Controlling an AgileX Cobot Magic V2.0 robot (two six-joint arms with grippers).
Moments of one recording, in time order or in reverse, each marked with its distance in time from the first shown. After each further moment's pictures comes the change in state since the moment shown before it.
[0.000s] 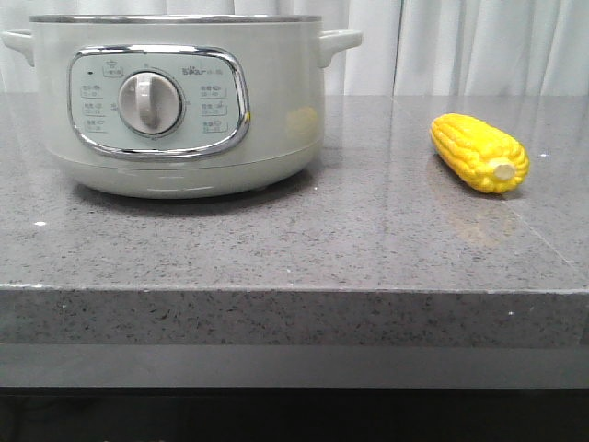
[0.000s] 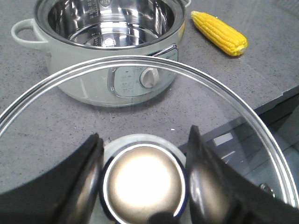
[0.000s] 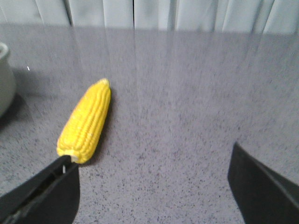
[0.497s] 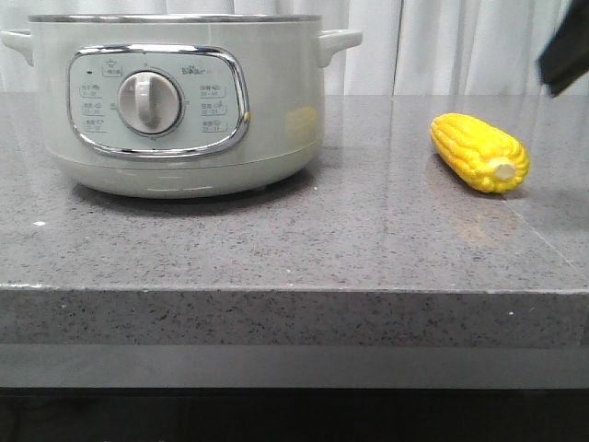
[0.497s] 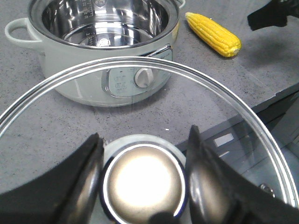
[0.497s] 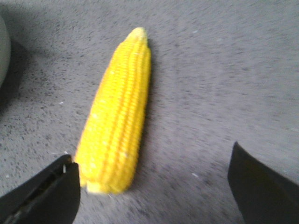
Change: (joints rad) left arm 0.000 -0.004 0.000 -0.018 0.005 0.000; right arm 0.145 0.668 -0.281 0.110 -0.068 0.000
